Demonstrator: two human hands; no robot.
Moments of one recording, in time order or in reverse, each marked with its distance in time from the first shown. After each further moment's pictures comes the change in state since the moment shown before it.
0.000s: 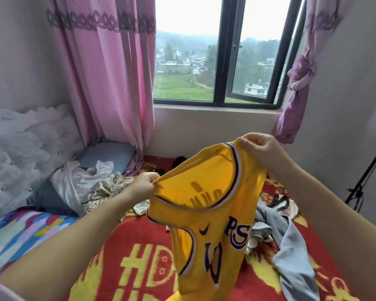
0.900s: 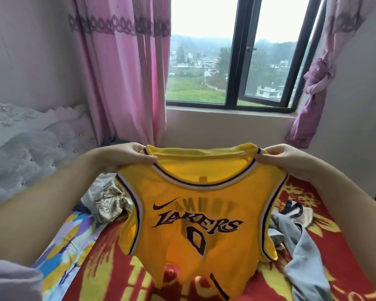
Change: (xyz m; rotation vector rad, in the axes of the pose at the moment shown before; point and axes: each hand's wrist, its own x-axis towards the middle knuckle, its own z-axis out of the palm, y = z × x) left_hand -0.003 0.033 -0.118 -0.312 -0.388 -0.177; right_hand 0.023 0.019 -0.030 -0.038 -0.411 0.282
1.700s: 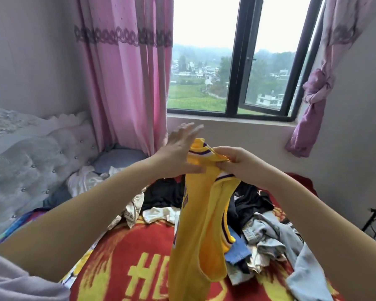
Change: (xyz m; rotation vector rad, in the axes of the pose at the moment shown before) left_hand 0.024 0.061 0.089 0.847 0.411 0.454; right_hand 0.007 -0.052 0.079 -0.248 -0.049 -0.442
